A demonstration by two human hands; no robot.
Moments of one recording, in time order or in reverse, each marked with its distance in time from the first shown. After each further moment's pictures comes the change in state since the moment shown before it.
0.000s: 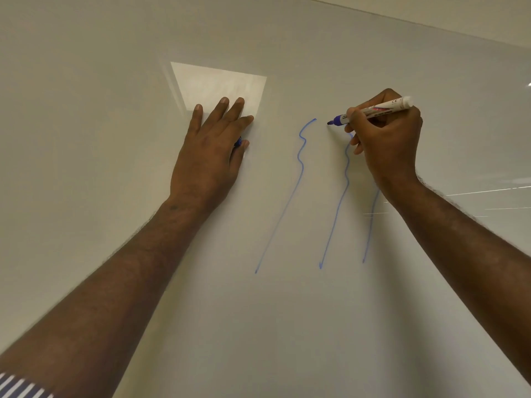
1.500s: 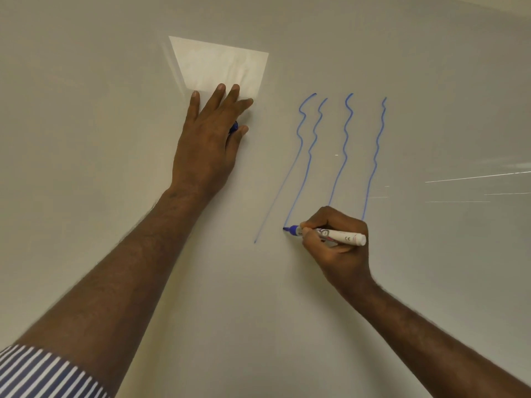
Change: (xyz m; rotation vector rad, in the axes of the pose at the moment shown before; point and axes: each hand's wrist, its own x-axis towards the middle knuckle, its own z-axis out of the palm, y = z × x) left_hand -0.023 0.009 -0.004 -0.125 0.009 -0.055; right_hand -0.191 0.002 -0.010 0.066 -0.294 0.082
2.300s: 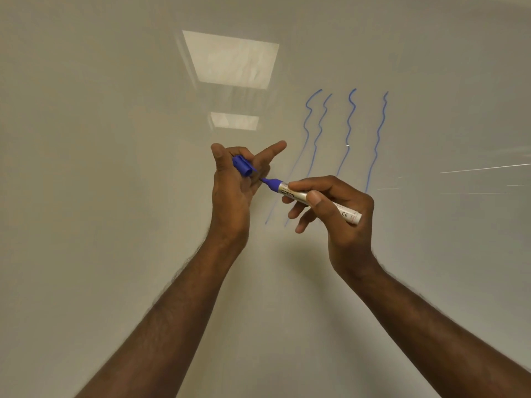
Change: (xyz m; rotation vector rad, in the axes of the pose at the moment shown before) left_hand -0.070 0.101 -0.038 -1.350 0.118 -0.651; right_hand 0.000 -0.082 0.005 0.386 -0.092 -0.062
